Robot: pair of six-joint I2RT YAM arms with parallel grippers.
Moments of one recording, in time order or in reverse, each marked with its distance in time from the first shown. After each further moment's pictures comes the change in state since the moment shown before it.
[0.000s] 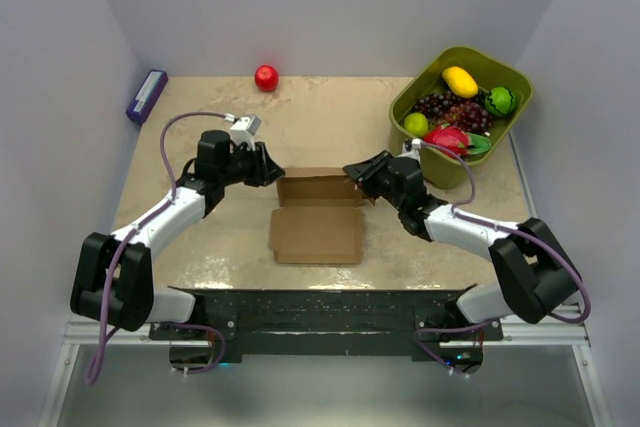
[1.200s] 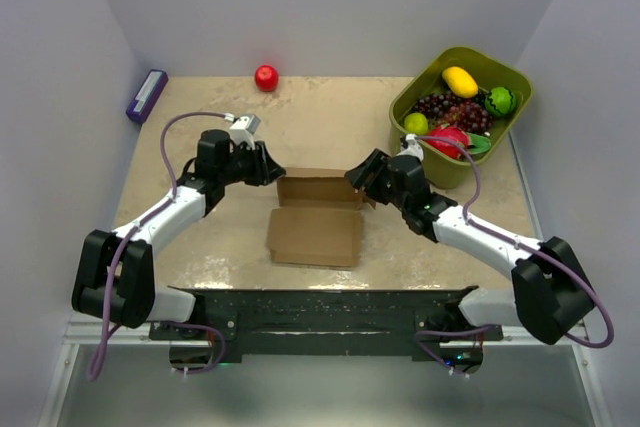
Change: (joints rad) left arm 0.011 0.015 0.001 0.019 0.018 -0.018; right arm 0.027 -0.127 0.051 -0.299 0.064 -0.270
